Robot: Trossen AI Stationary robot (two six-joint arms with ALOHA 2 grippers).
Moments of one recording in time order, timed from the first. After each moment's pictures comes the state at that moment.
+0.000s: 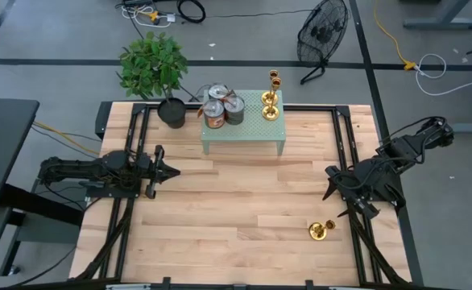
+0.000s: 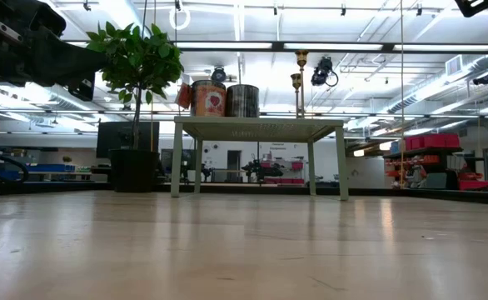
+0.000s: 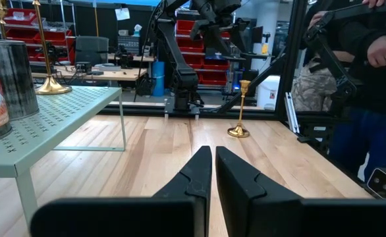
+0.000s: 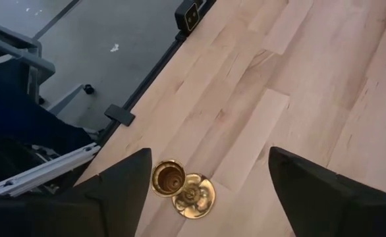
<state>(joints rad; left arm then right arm) -0.04 0.01 0.01 0.07 -0.01 -0.07 0.52 0.74 0.95 -0.98 -0.17 0.07</state>
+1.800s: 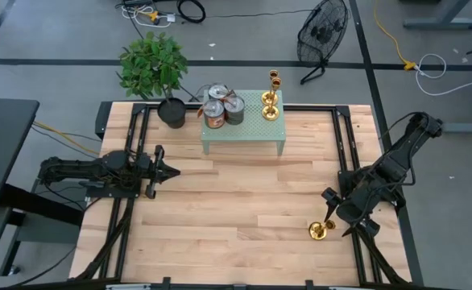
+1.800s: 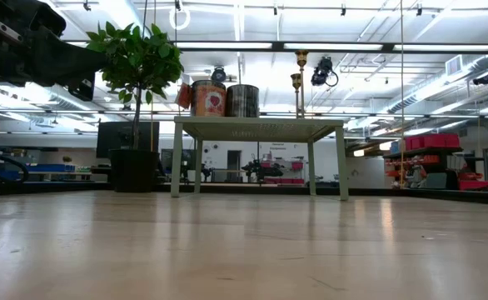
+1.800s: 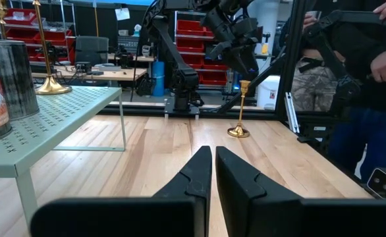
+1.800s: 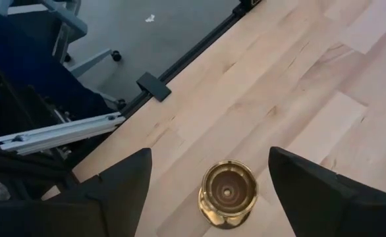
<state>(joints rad) -0.04 0.01 0.01 0.07 -0.01 -0.07 0.77 0.79 0.77 -0.78 -0.14 0.06</state>
